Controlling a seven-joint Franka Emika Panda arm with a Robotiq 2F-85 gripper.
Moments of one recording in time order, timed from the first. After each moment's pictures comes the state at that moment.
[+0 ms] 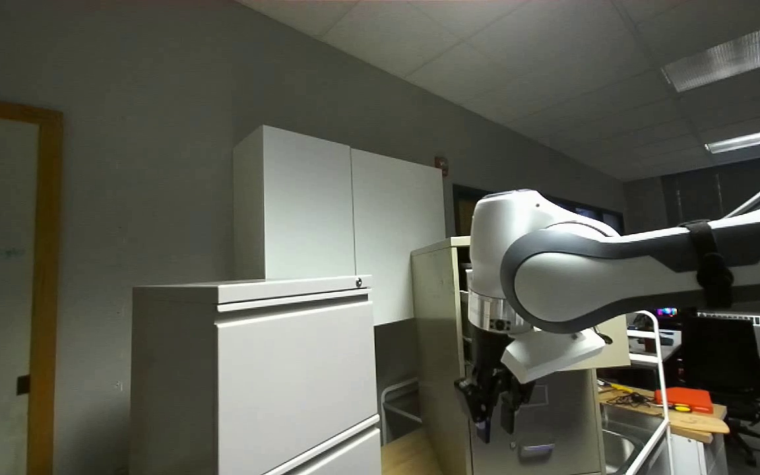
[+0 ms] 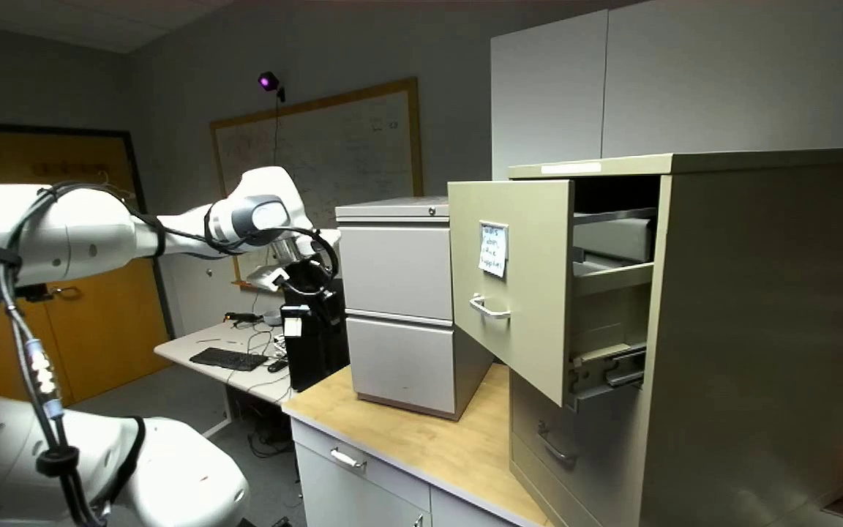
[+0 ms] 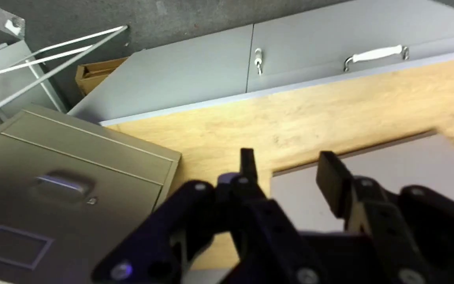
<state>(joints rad) -0.05 -0.83 0.23 -2.46 -0.03 1.85 0.43</state>
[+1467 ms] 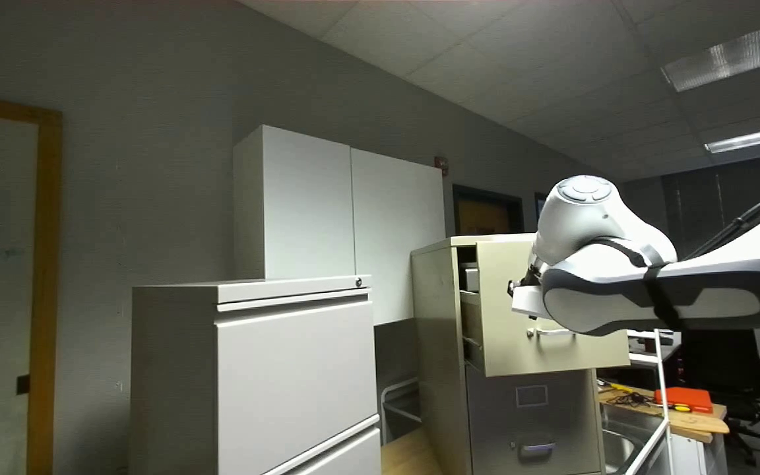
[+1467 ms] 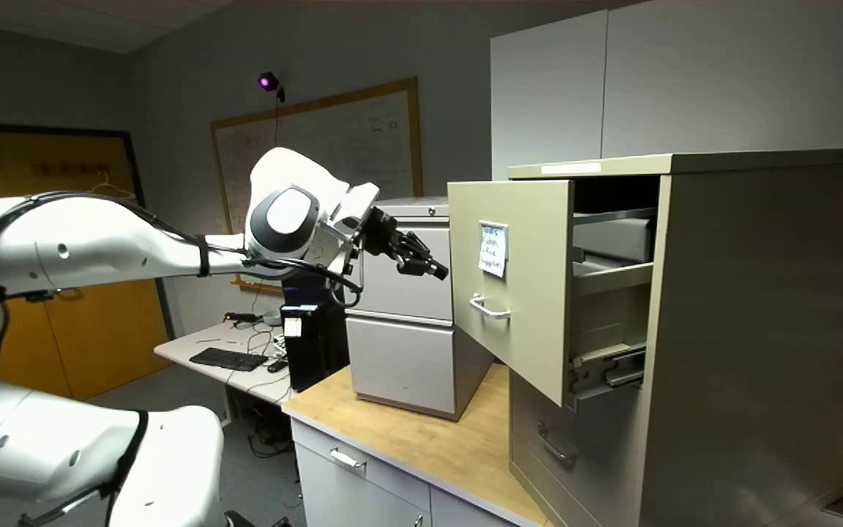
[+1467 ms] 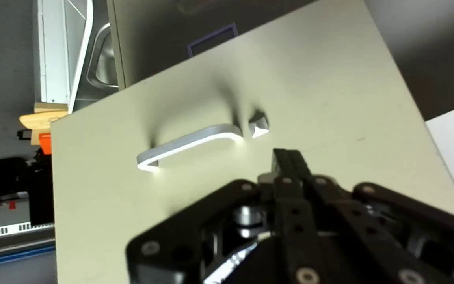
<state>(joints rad) -0.58 -0.93 0.19 -2.53 -0.34 2.48 0.93</state>
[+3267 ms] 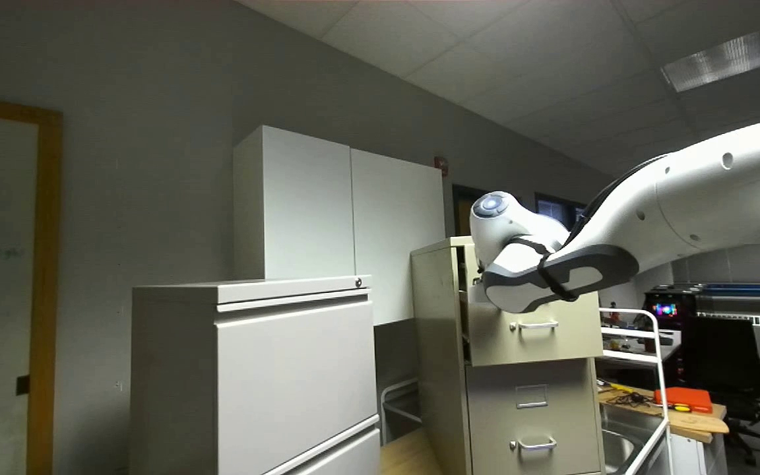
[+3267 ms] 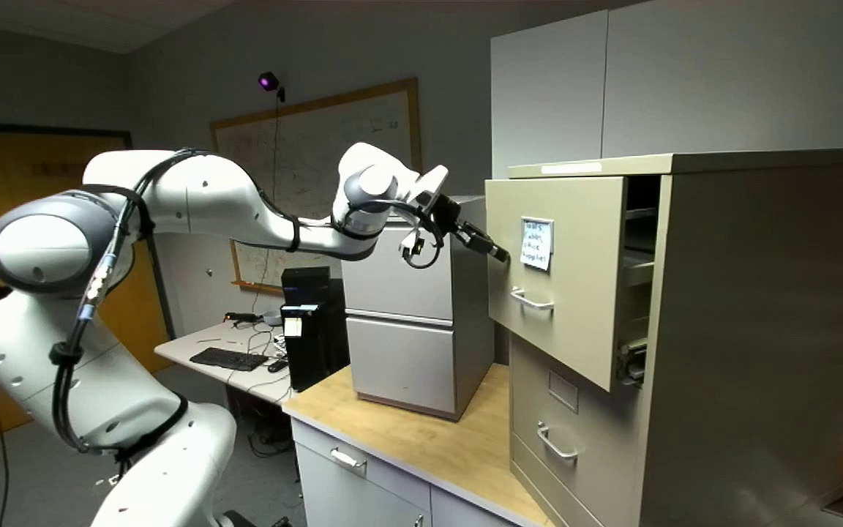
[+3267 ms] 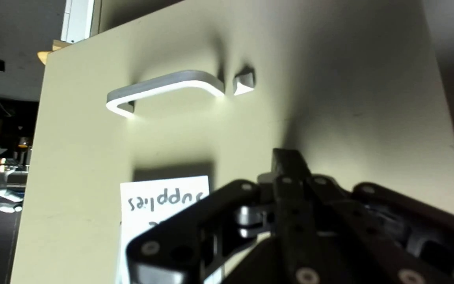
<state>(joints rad) -0.83 -0.46 0.42 -2.12 -0.59 2.42 1.04</state>
